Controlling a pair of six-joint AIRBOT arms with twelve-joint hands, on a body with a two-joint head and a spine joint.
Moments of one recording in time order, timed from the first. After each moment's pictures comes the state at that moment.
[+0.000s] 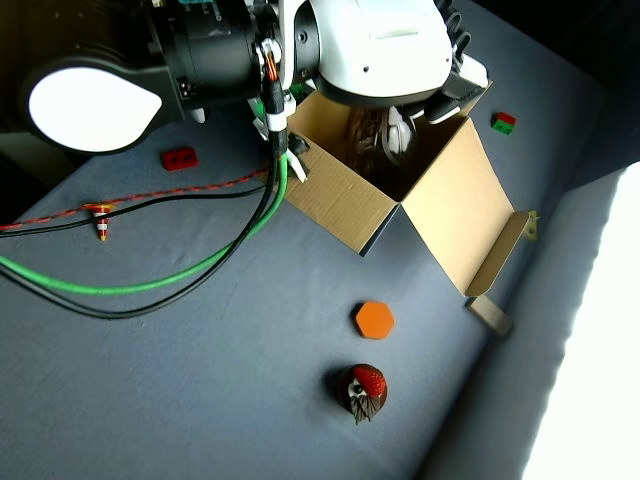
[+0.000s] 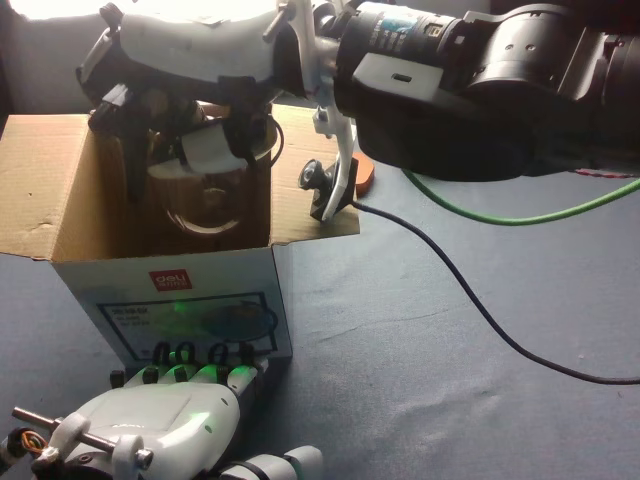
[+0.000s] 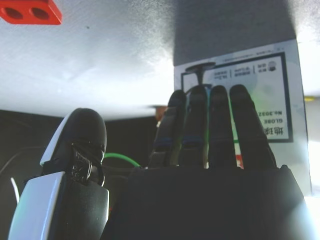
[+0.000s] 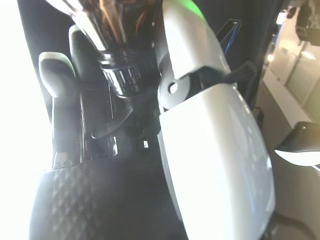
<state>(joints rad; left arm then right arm) 0.78 -0.96 0.35 -1.54 -1.09 2.05 -0.07 -1.52 1.28 -0.12 0.22 -0.88</state>
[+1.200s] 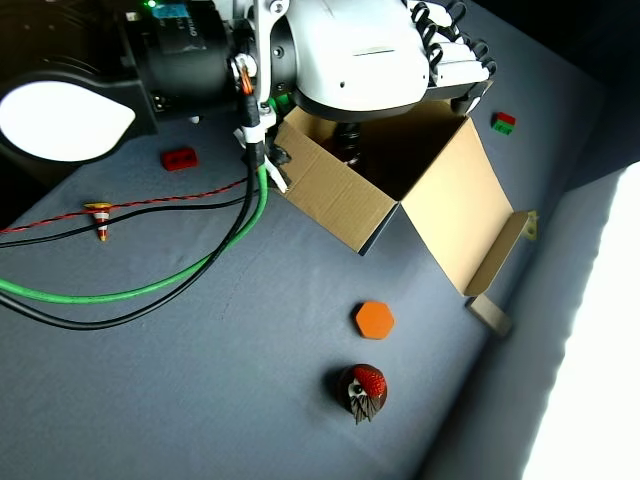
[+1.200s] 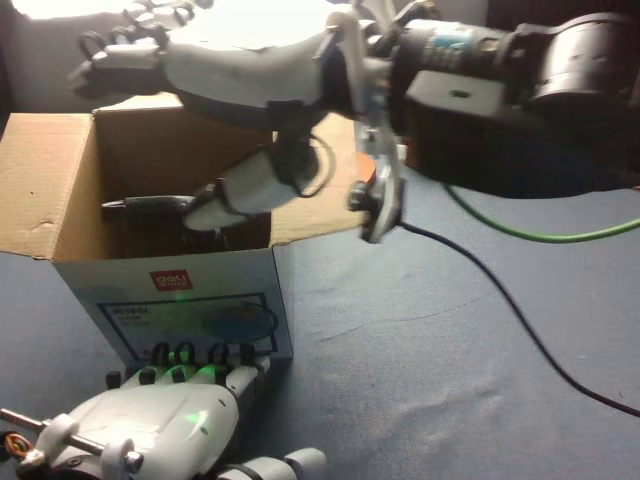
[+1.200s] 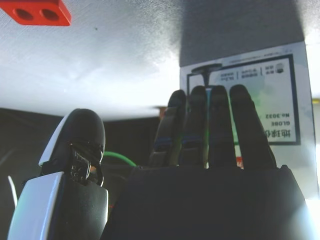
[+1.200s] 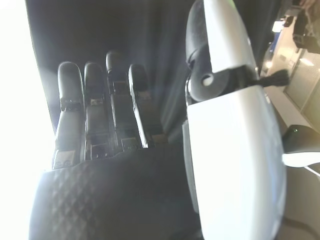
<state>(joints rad) 0.76 -0.92 0.31 -1.55 -1.07 2.05 -0.07 -1.40 1.16 -0.12 0.15 -0.89</state>
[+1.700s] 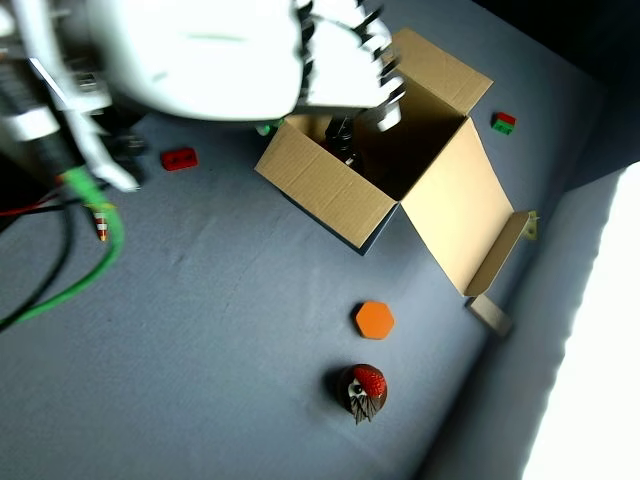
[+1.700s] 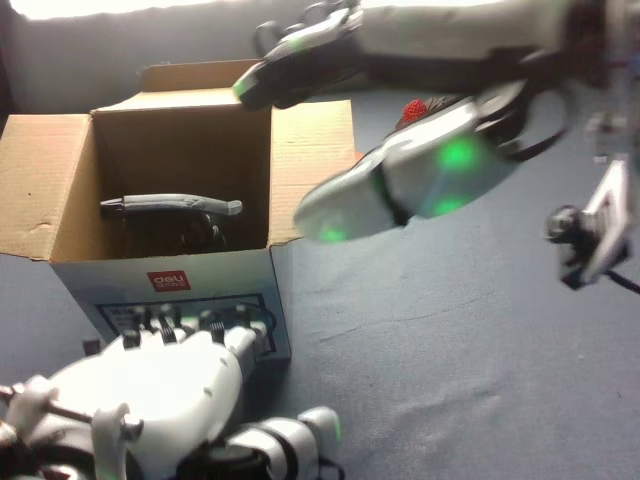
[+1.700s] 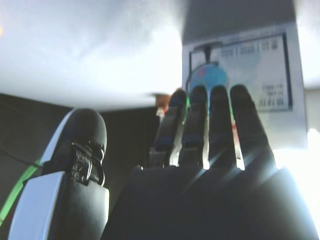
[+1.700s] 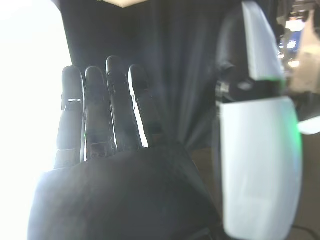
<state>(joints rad) 0.43 -0.90 0.19 -1.84 -1.31 2.28 0.10 -0.95 0.80 0.11 -0.16 -0.86</state>
